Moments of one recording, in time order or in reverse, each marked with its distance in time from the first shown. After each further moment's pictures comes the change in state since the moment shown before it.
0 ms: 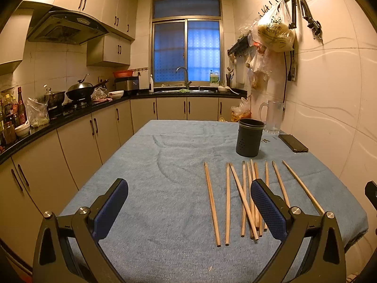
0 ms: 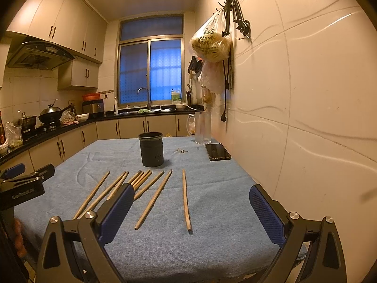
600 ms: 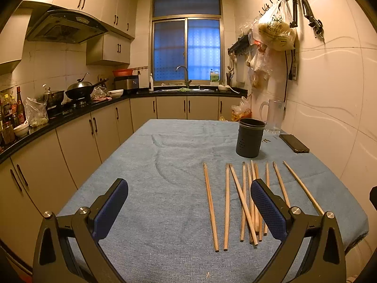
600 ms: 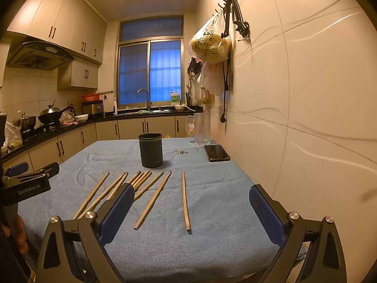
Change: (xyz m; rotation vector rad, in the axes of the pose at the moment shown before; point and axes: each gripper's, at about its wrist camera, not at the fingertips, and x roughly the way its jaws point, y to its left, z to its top) left arm 0.008 -0.003 0.005 -0.001 0.009 0.003; right arm -0.003 -0.002 0.000 -0.001 -0.006 -0.002
